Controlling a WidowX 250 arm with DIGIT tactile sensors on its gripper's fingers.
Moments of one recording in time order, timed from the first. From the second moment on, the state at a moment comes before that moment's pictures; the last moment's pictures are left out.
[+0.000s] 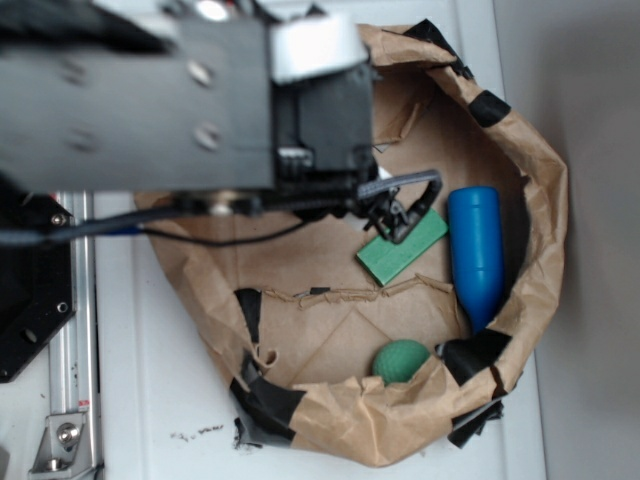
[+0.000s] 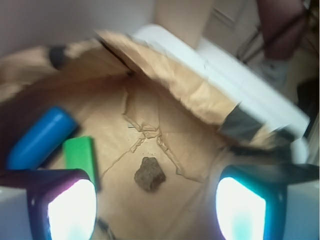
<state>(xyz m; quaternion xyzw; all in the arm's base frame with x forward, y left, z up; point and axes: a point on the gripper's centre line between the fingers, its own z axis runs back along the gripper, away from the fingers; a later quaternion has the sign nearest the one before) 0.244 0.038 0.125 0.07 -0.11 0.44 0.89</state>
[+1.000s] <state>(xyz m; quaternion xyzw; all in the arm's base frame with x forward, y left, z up) 0.236 0.014 0.012 0.01 -0.06 0.39 0.92</state>
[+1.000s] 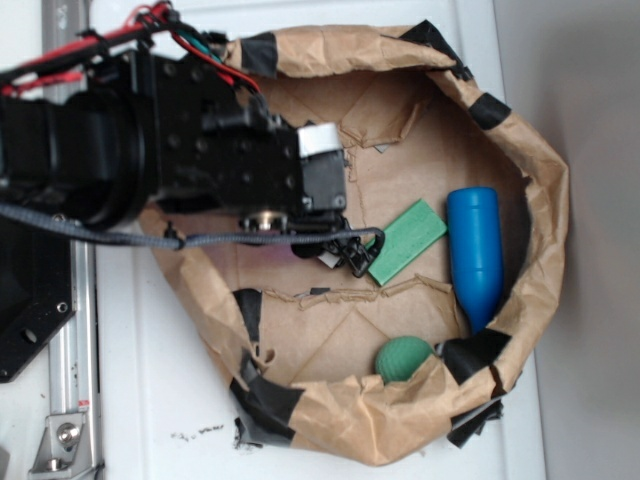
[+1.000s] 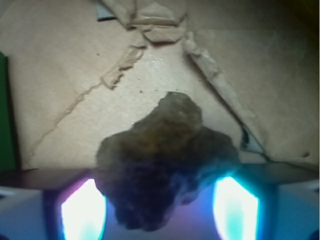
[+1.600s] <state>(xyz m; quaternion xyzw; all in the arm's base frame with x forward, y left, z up) 0.272 0.015 0.123 -0.06 -0.10 0.26 0.96</state>
